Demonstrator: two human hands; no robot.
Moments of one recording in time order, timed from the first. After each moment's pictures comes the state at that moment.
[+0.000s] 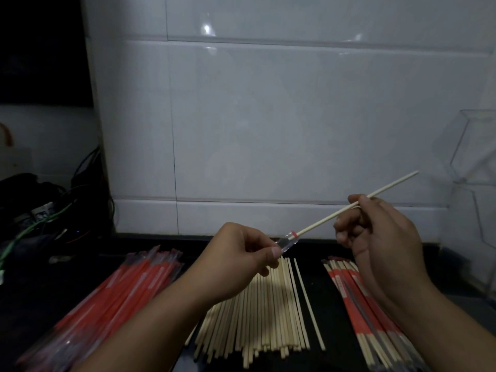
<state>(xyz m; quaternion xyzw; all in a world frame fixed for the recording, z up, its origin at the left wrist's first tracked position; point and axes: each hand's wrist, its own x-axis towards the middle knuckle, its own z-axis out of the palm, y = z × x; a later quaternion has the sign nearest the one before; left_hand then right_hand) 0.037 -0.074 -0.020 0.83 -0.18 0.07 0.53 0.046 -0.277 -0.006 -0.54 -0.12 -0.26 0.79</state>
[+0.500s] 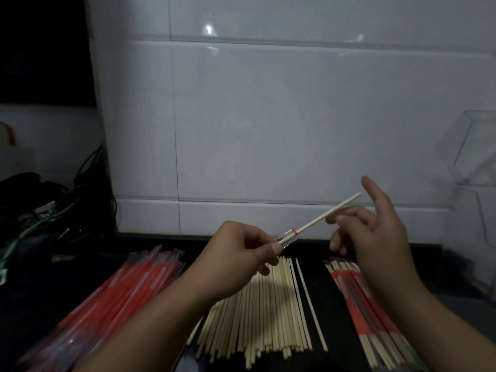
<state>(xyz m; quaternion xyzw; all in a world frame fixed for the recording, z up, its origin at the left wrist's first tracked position) 0.036 -0.073 -0.017 0.82 -0.17 0.08 0.53 0.040 -0.272 -0.010 -0.70 -0.13 -0.29 0.64</state>
